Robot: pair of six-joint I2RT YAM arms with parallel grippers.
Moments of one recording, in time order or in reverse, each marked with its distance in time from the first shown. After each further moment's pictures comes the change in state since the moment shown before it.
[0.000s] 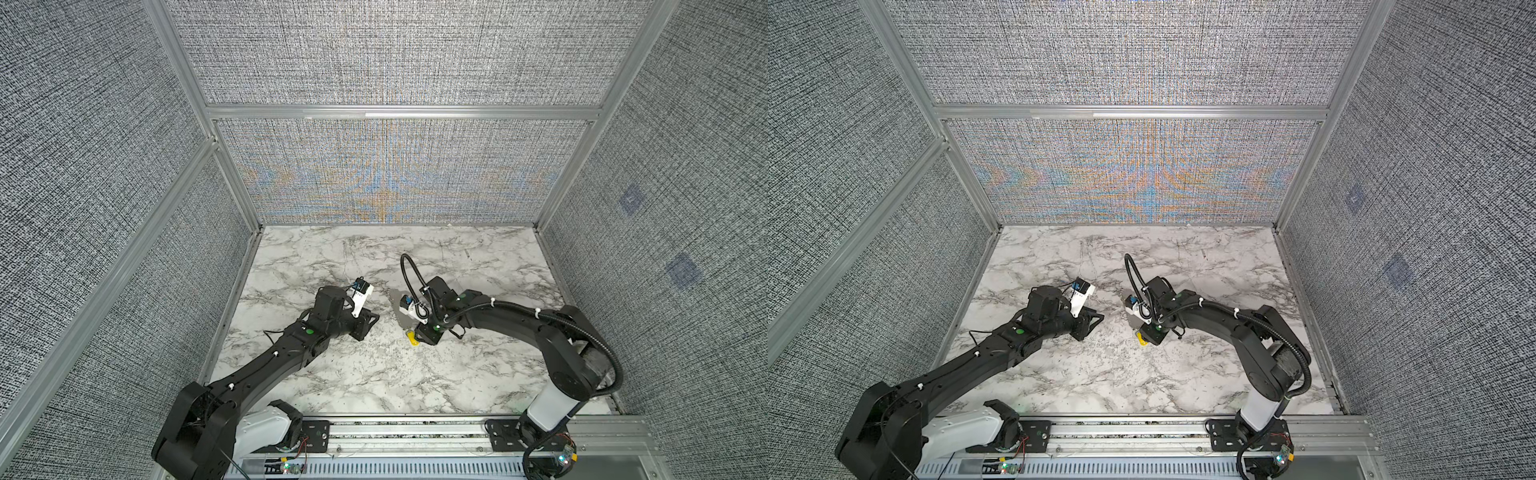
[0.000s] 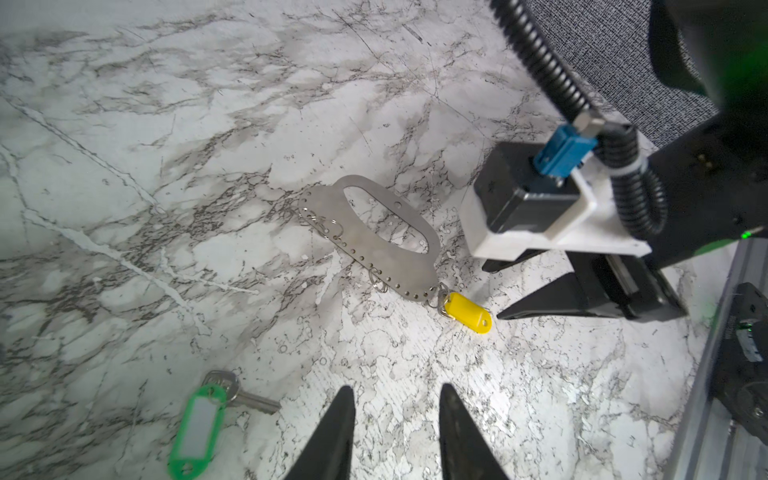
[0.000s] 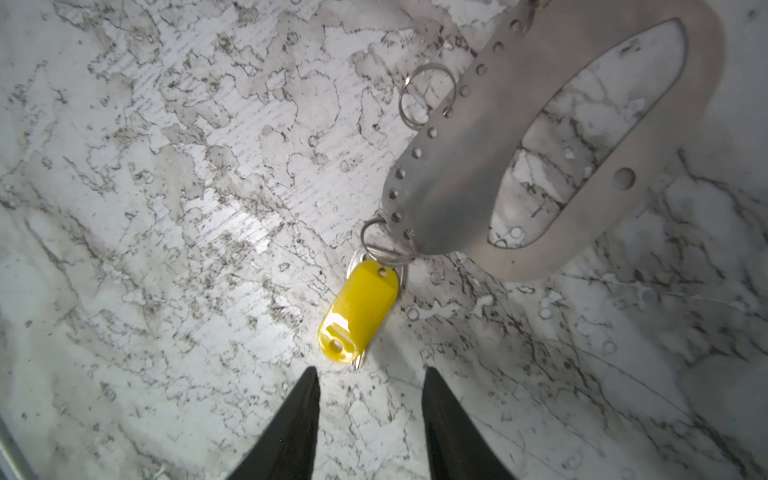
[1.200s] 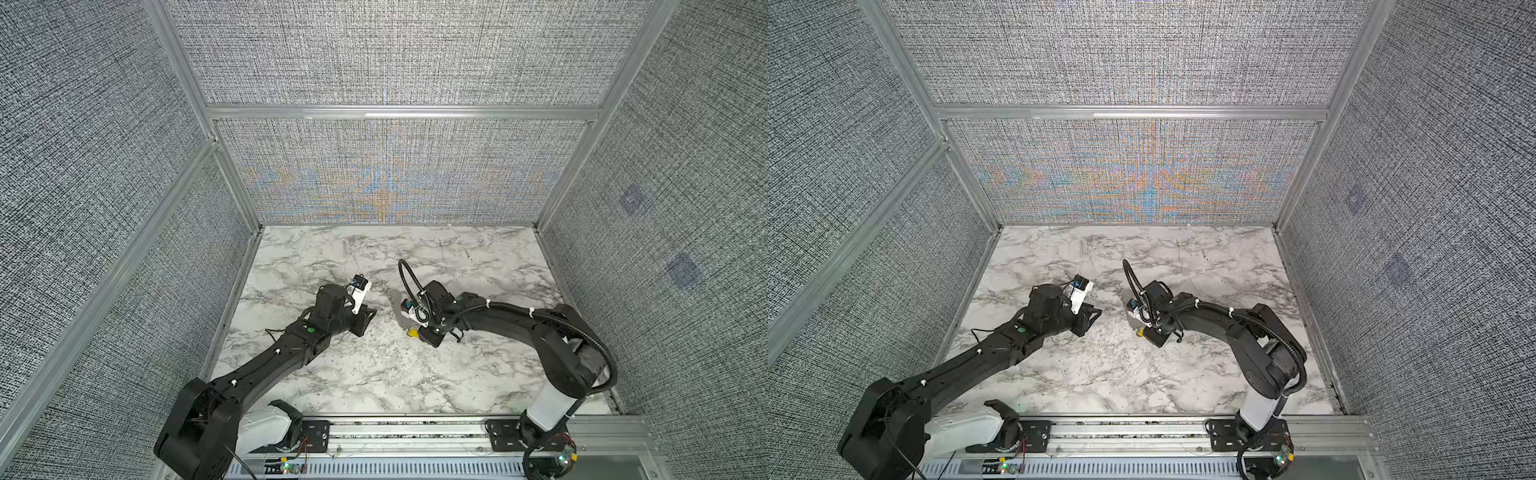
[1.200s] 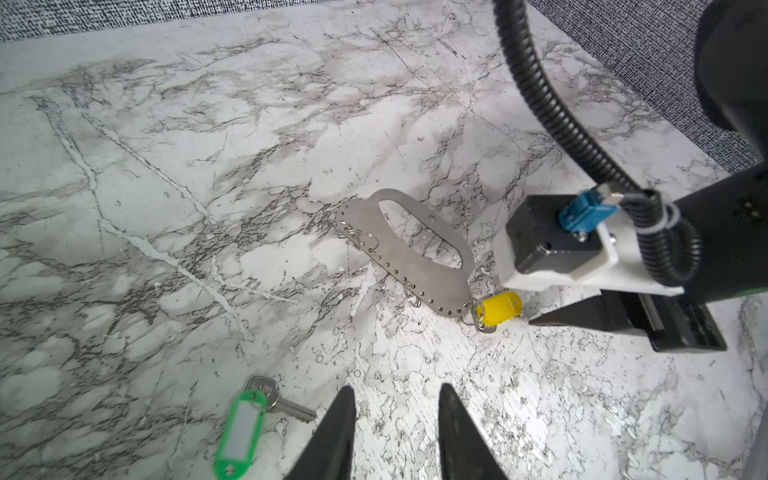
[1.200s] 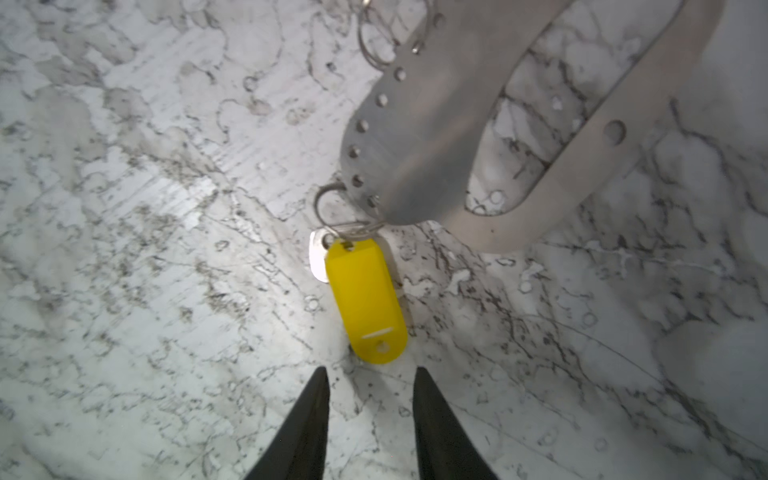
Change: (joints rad) left arm 0.000 0.021 0.009 0.024 -0.074 0.000; right arm 0.007 0.006 -0.026 -0.007 0.094 -0.039
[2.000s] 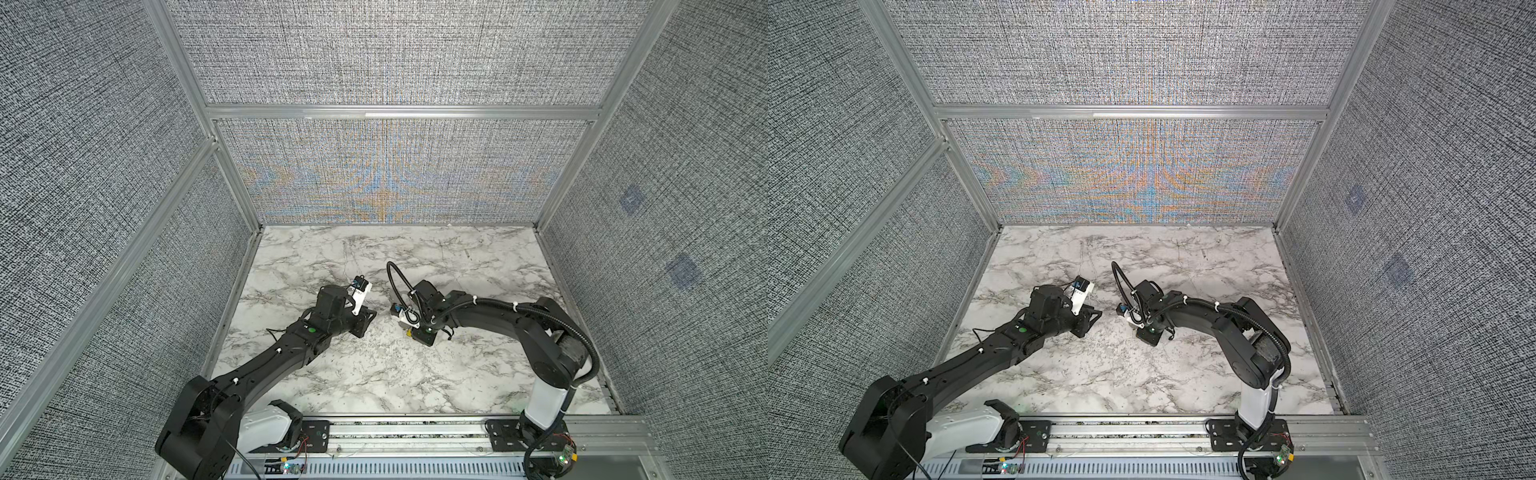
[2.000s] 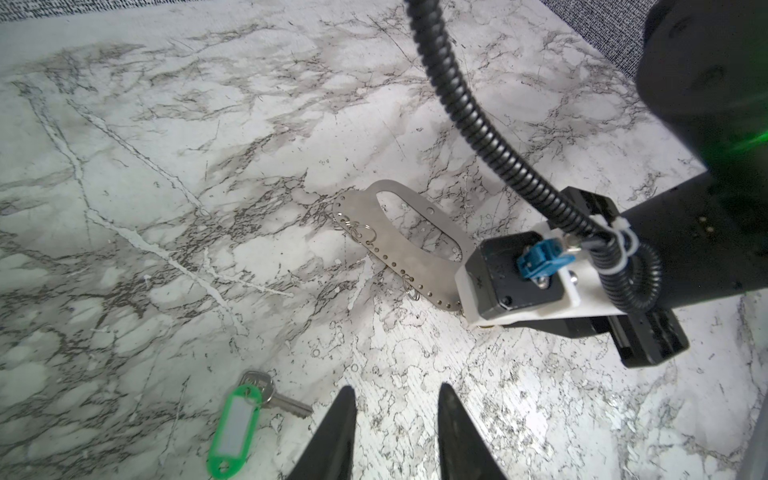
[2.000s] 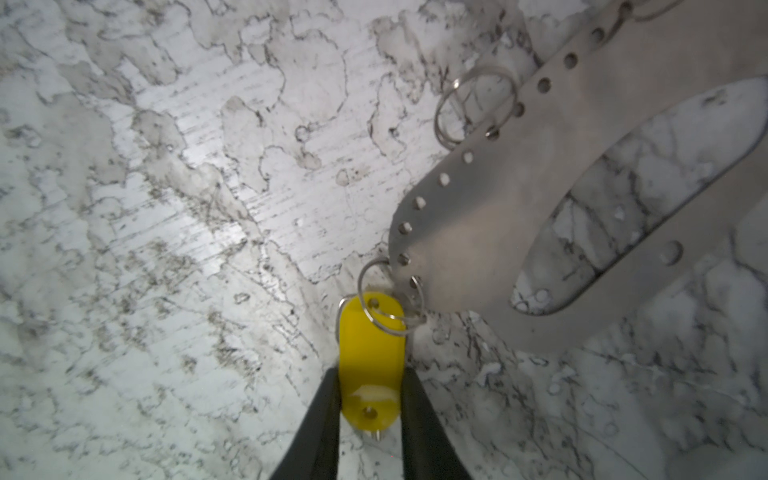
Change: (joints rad) left arm 0.000 0.013 -0.006 0.000 0.014 0.000; right arm 0.025 0.107 0.092 -0.007 -0.002 -0.136
